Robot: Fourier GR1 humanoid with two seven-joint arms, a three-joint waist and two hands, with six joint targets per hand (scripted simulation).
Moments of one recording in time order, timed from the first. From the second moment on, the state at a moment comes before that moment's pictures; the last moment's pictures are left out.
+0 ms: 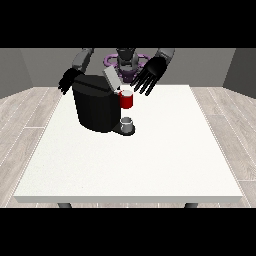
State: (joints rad) left arm -1.14 0.42 0.05 -0.65 -0.76 -0.23 -0.16; right arm -0.29 -0.05 -0.10 -1.29 -0.05 -0.17 -0.11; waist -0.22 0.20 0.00
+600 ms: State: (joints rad) left arm -1.00 0.27 0.22 -0.68 -0.55 -0.21 -0.16; right arm -0.18 -0.05 -0.13 -1.26 -0.07 -0.18 -0.12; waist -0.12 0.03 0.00
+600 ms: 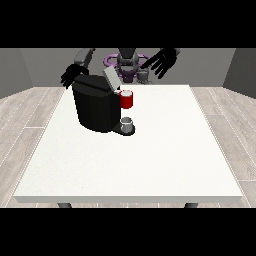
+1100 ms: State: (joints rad) left arm -0.73 0.12 0.32 -0.72 -0.35 -0.24 -0.23; right arm -0.06 -0.10 -0.16 -1.27 -0.08 -0.15 -0.11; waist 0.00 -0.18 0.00
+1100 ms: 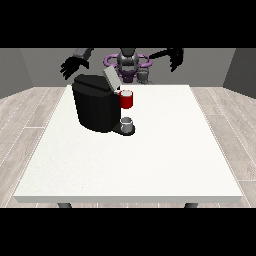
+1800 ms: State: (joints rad) left arm -0.51 0.06 0.37 -0.82 -0.19 -0.32 -0.20; right arm -0.15 -0.17 -0.08 -1.45 -0.09 -0.03 0.03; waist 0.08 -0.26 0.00
